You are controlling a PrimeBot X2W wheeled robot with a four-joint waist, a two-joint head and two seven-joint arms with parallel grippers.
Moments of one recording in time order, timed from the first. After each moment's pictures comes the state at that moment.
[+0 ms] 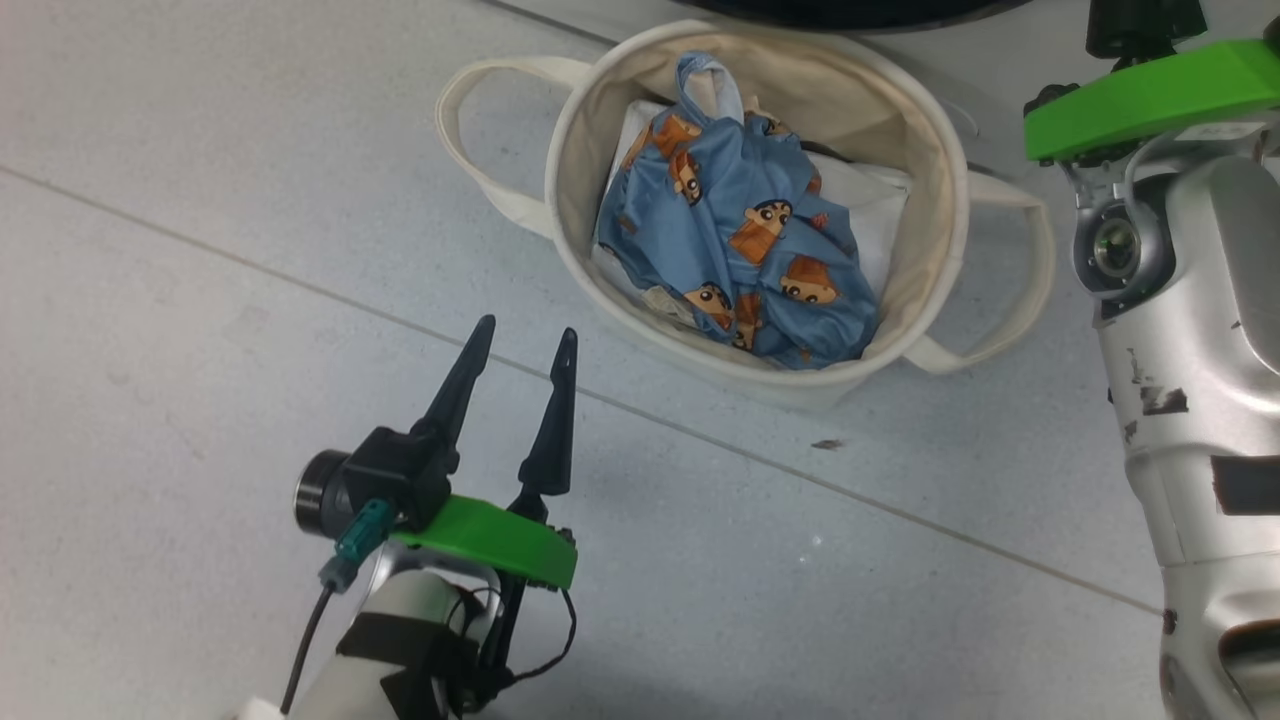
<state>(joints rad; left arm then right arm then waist) -0.42 0.04 -0.38 0.30 -0.30 0.09 -0.26 -0.96 -0.17 0.13 0.53 0.42 0.13 -0.26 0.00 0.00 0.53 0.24</state>
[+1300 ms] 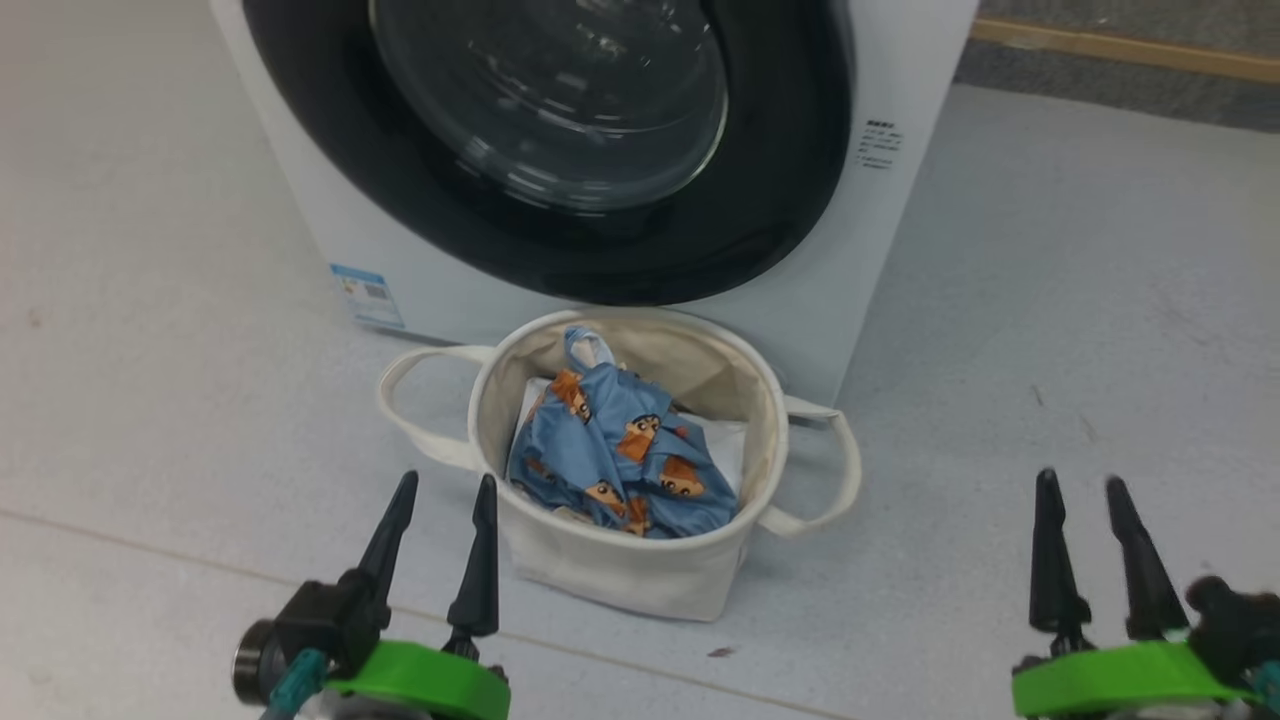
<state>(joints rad) -0.15 0.04 -0.22 0.24 -0.25 0.02 -0.26 0.02 -0.05 -0.01 0.03 0.27 0.13 -0.26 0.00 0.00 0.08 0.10</state>
